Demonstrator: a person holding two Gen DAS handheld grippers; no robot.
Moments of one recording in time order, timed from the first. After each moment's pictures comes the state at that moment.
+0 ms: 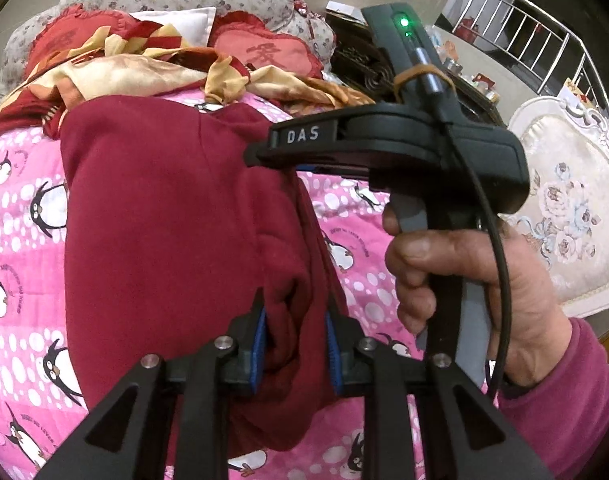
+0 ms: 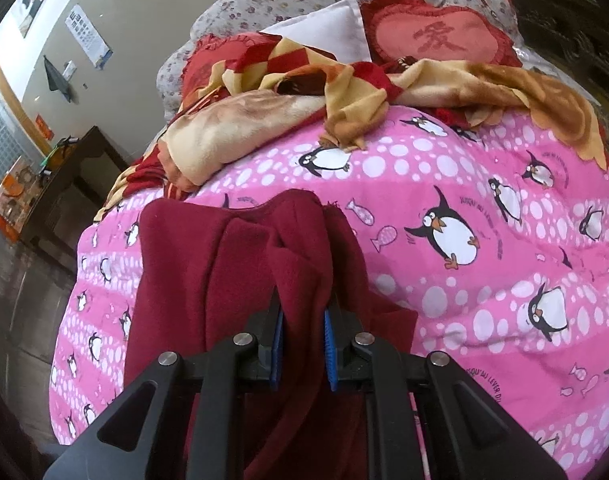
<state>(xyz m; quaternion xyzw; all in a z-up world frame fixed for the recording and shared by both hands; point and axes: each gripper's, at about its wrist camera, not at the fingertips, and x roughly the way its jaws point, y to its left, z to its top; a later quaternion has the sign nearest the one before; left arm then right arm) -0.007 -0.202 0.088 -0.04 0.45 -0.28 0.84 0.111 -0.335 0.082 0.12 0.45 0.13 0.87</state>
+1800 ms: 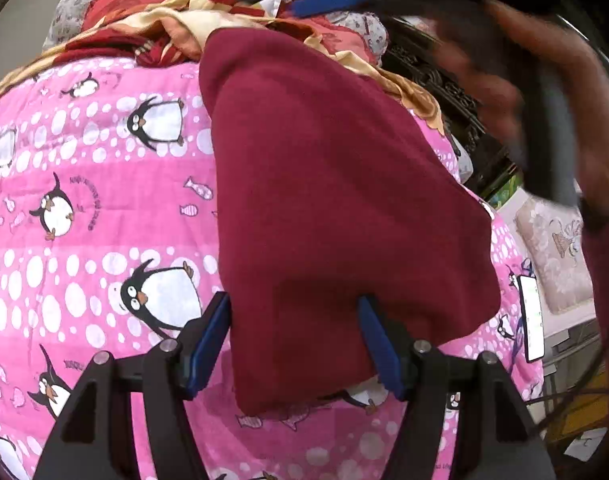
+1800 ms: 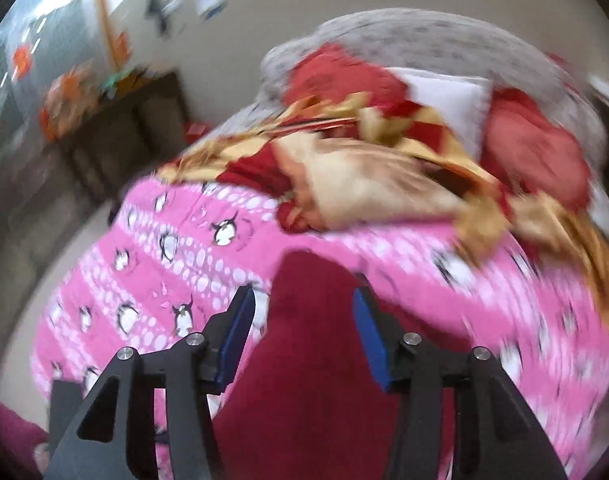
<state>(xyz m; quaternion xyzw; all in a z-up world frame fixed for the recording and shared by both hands) -0.024 -0.106 0.043 -0.06 0.48 -0.22 0.85 0.136 -0.189 0.148 -0.10 0.41 0.26 0.87</state>
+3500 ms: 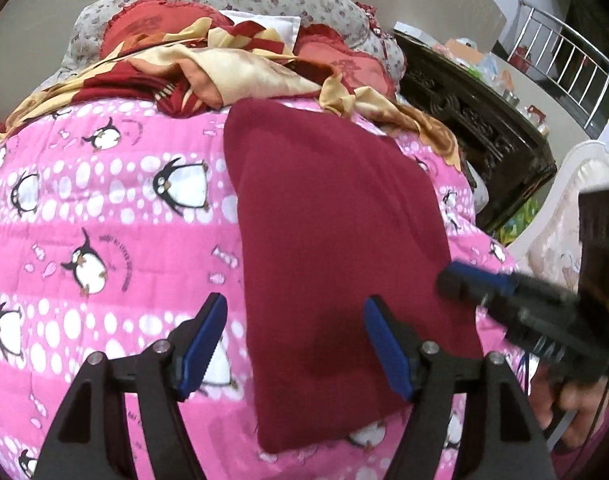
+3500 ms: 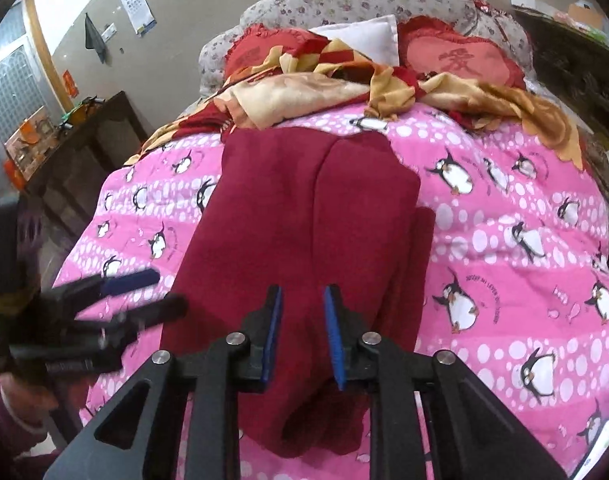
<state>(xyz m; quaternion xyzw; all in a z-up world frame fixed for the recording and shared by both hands) 0.012 -0.111 0.077 -0.06 0.45 -0.19 0.87 -0.001 -0.303 0.089 0.05 0.44 0.16 0.88</state>
